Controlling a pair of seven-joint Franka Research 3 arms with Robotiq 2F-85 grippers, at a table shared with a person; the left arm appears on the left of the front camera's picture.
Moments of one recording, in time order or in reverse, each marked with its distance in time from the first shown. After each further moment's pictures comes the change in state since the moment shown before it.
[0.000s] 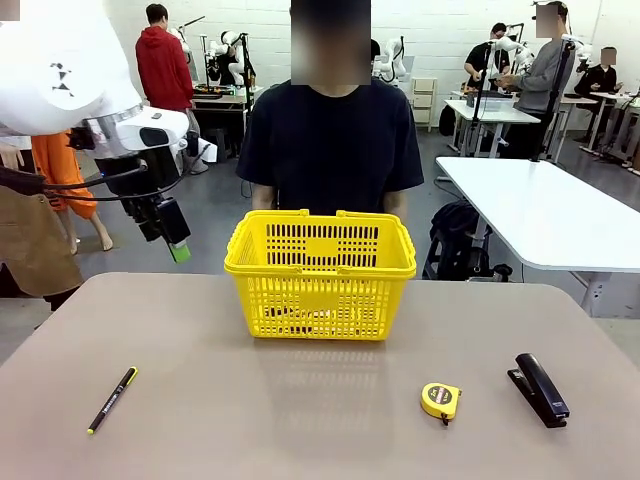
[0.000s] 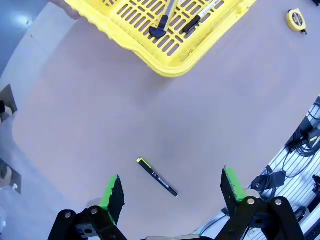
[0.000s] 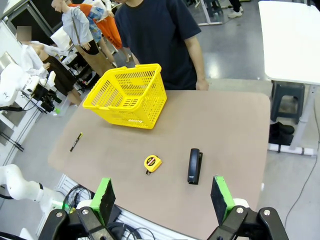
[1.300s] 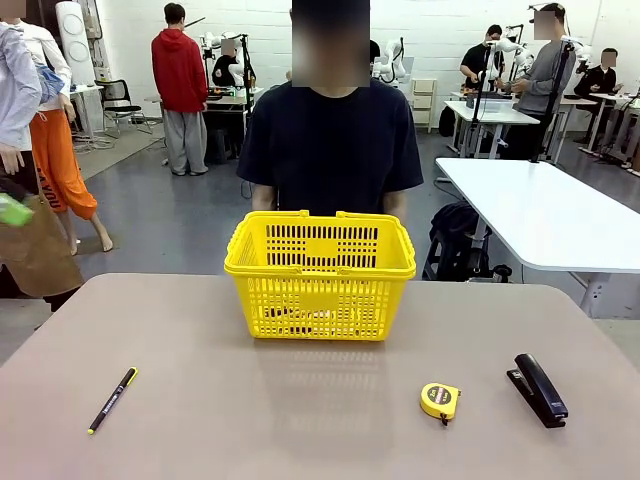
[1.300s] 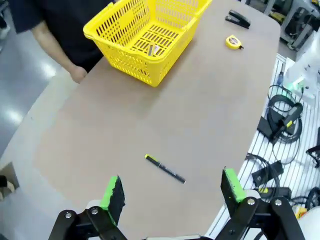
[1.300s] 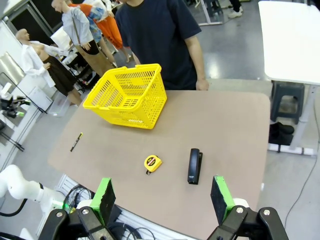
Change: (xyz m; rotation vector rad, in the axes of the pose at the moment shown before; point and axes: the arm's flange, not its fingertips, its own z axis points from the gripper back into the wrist) left arm -0.239 0.082 0.112 -0.148 -0.526 -0.193; right arm 0.000 0.000 0.000 0.001 0.000 0.000
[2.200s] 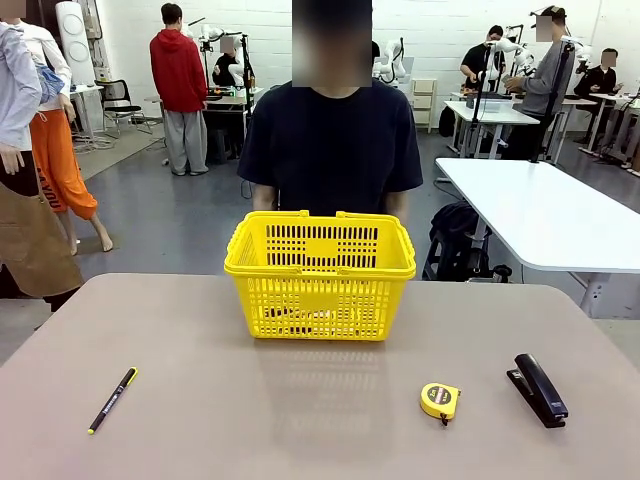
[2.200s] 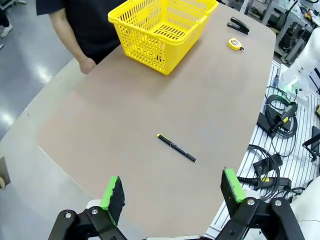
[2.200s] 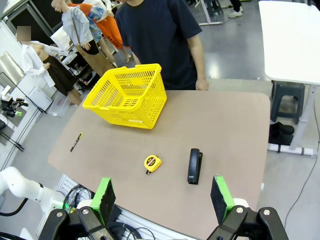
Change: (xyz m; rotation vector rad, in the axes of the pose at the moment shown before) left arm -0.066 0.060 0.038 -0.042 -0.047 0.068; right arm 0.000 0.000 0.000 0.000 0.000 0.000
